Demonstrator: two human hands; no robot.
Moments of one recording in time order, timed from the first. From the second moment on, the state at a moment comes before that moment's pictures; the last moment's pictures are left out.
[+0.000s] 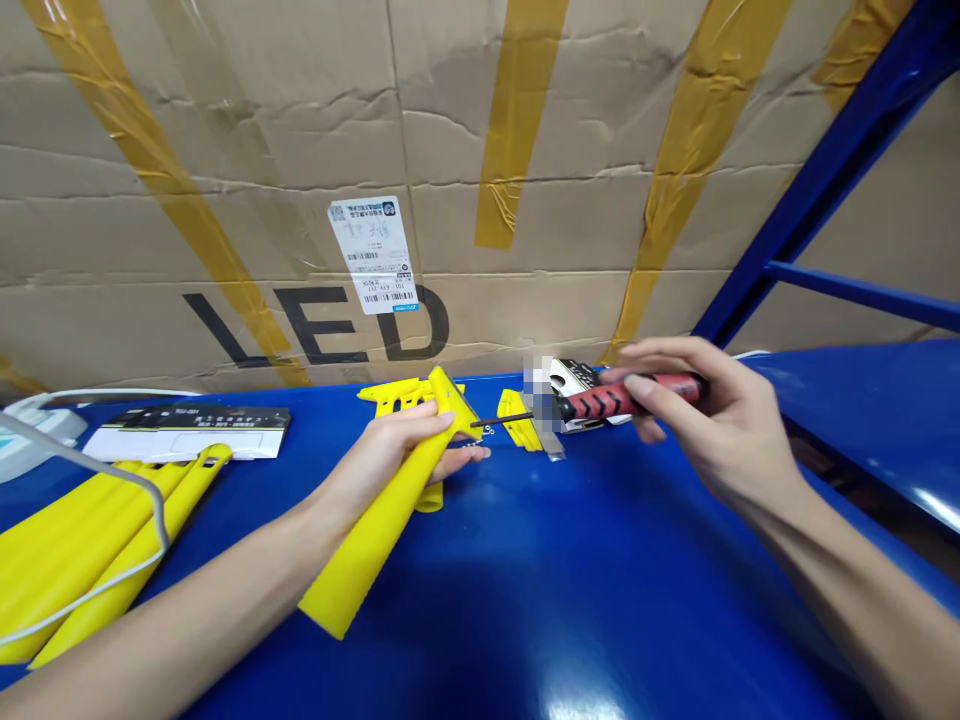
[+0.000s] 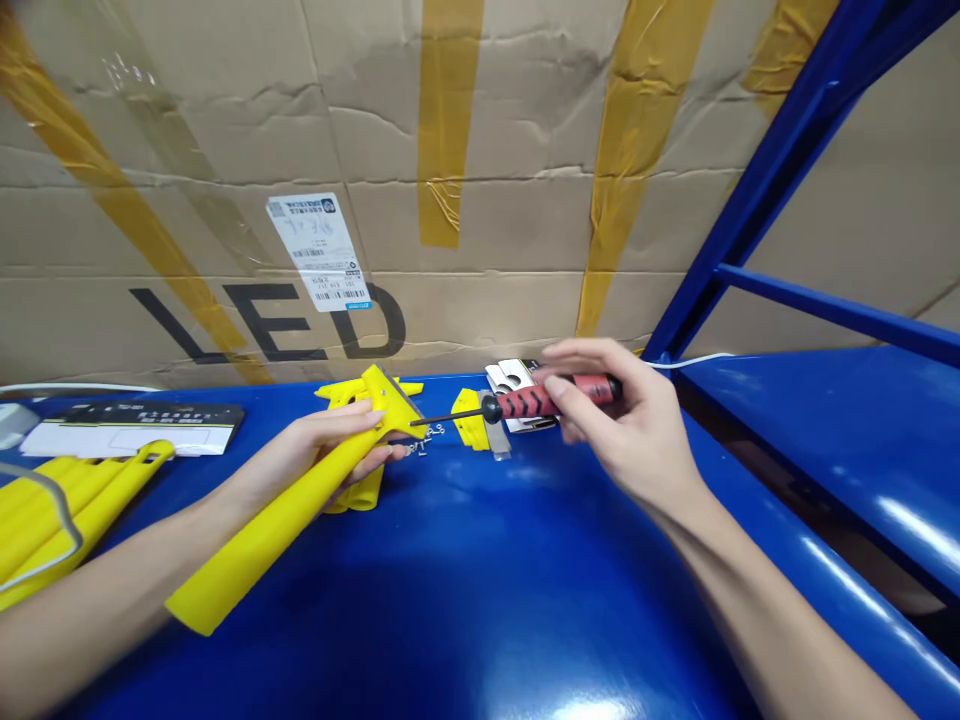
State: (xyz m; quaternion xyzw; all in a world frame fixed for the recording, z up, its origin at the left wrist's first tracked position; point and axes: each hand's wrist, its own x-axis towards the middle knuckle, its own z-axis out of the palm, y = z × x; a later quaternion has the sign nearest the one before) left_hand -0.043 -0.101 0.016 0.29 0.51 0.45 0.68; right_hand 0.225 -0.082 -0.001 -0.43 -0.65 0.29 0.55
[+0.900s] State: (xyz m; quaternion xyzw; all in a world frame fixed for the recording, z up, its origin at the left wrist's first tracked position) left_hand -0.040 -0.100 0.022 0.23 0.51 0.40 0.73; right_hand 0.221 -0.069 -0.006 -0.45 -0.49 0.39 0.63
